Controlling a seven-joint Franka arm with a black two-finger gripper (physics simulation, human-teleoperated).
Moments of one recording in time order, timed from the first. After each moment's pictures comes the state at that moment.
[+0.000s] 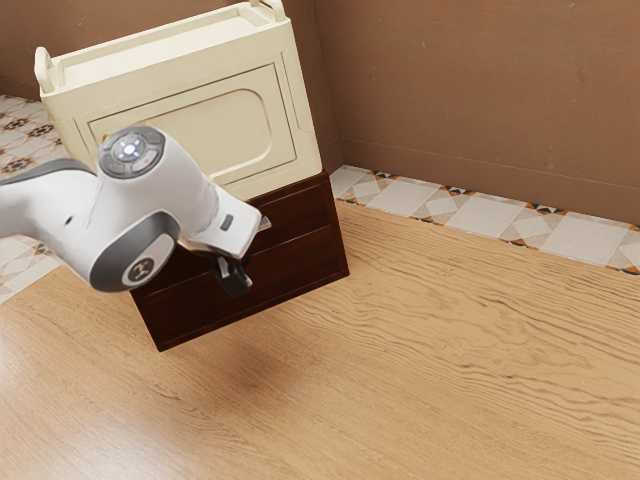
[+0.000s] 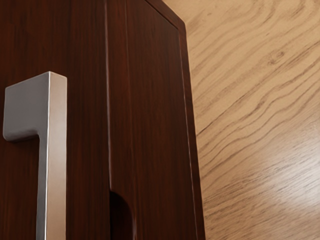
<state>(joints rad) -0.27 -0.12 0.43 -2.09 0.46 2.47 0.52</state>
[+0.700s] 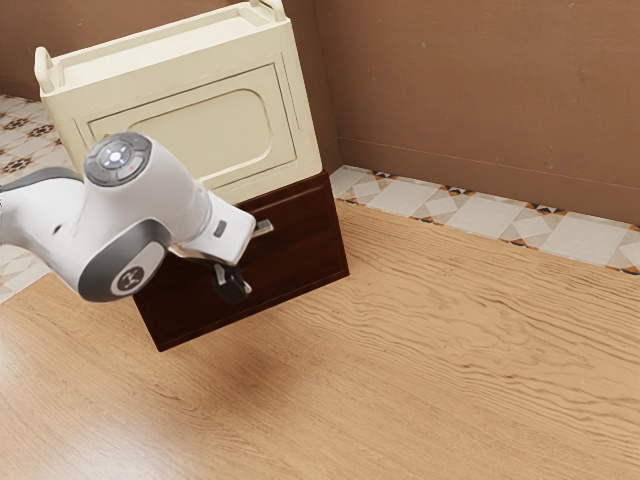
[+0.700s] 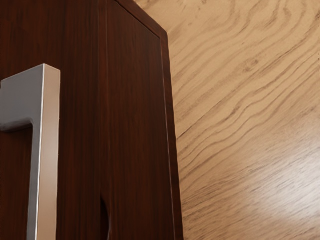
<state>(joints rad) -0.28 -0.17 0.43 -2.14 0.45 2.49 0.52</state>
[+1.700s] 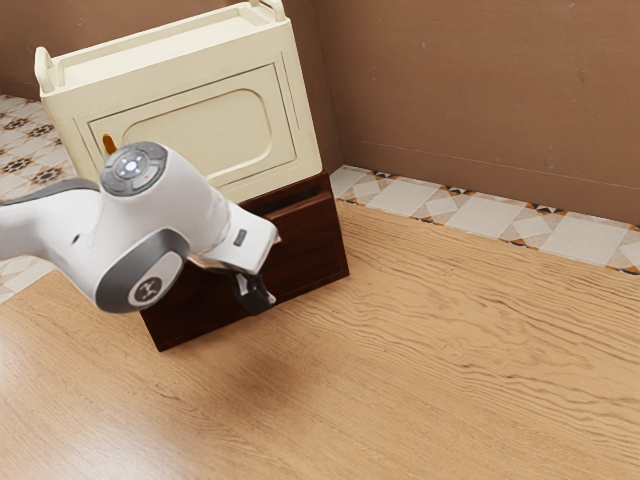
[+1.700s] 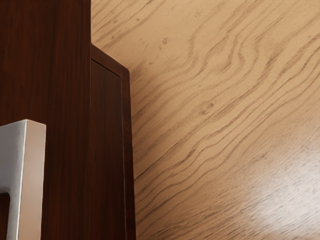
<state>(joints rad) -0.33 -0.16 0.43 -2.16 0.39 2.52 0.51</state>
